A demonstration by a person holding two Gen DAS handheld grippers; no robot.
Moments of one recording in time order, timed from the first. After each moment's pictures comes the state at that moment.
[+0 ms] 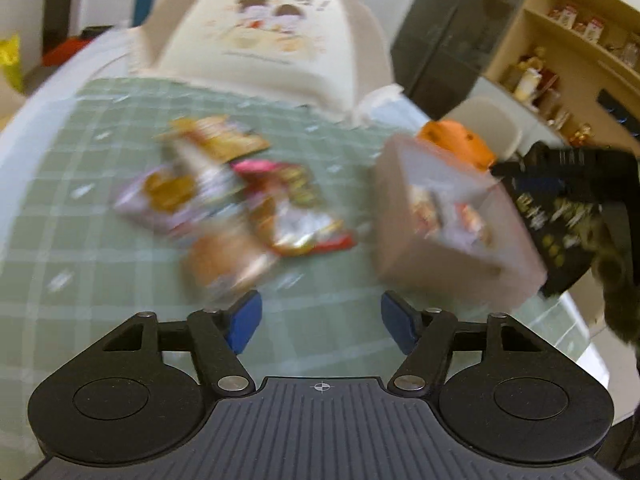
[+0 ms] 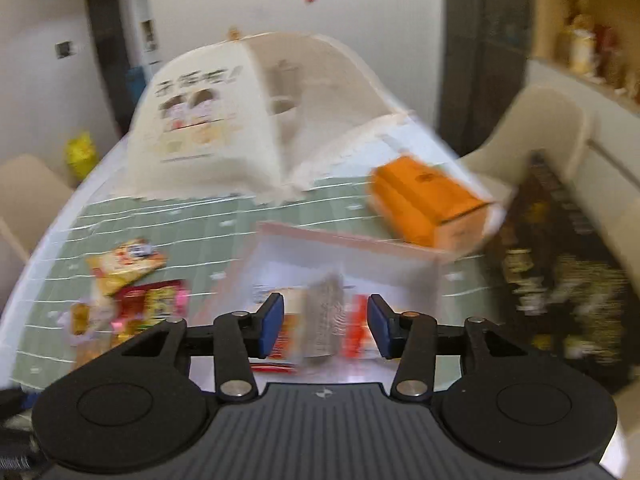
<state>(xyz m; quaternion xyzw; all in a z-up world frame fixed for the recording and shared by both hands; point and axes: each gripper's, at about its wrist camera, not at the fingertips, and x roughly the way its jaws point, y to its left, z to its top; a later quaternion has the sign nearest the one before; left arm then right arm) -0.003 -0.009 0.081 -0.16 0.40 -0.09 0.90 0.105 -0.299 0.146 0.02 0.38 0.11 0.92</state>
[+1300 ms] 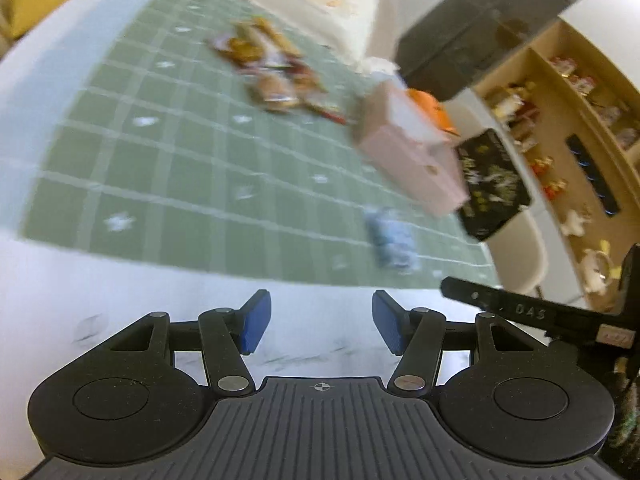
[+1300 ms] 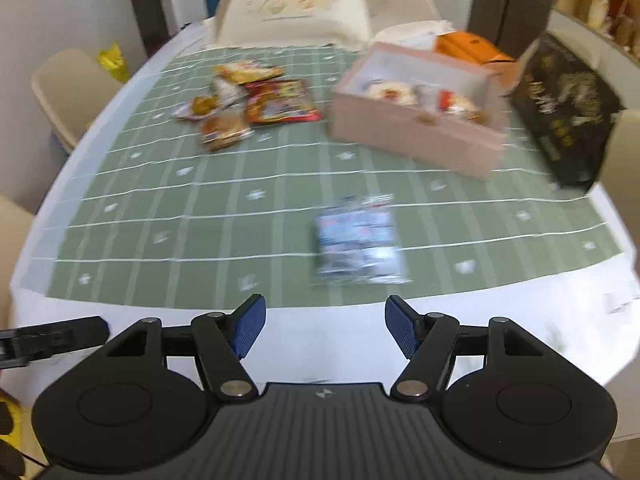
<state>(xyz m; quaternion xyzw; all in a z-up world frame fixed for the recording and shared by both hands) -0.178 0.037 0.082 -0.31 0.43 -0.14 0.84 -0.152 -0.227 0.113 -0.03 0.47 0.10 0.88</state>
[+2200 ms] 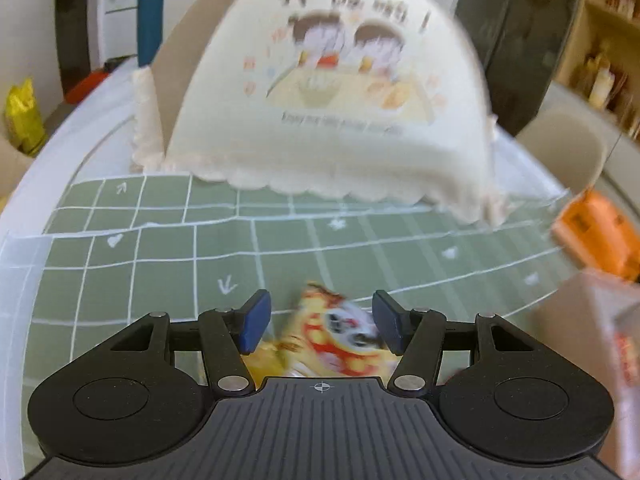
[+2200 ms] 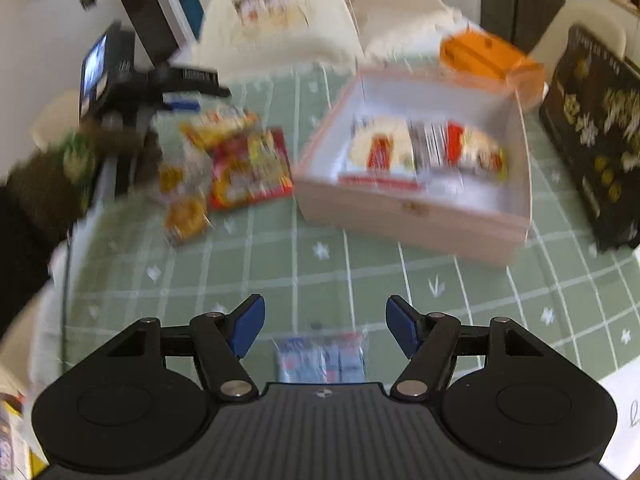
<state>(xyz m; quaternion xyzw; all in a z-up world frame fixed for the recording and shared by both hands) 0.249 0.060 0.051 -0.09 0.41 -0.04 0.91 -0.019 -0.263 0.097 0.03 0.50 0.14 0.86</state>
